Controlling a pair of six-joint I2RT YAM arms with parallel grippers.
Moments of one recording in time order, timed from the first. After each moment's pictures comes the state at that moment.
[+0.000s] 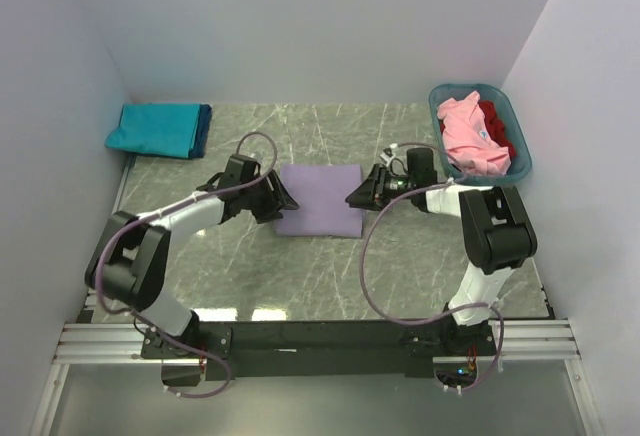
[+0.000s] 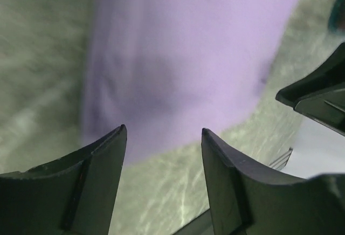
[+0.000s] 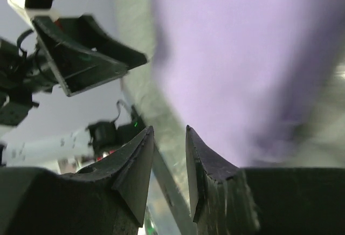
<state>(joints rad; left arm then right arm) -0.38 1.60 0.86 -0.10 0.33 -0.86 0.16 1.82 0.86 0.22 -0.96 0.77</state>
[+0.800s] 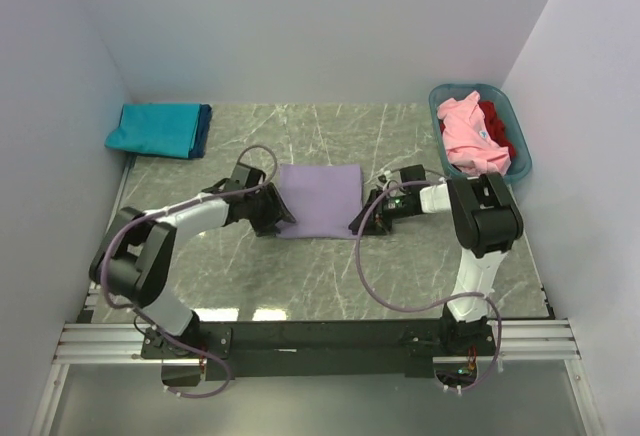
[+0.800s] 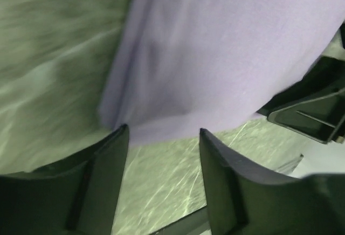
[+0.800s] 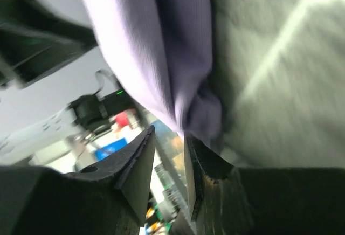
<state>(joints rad) -0.43 1.62 0.85 -0.19 0.27 -0.94 0.17 1.96 0.86 0.00 -1.02 0.63</state>
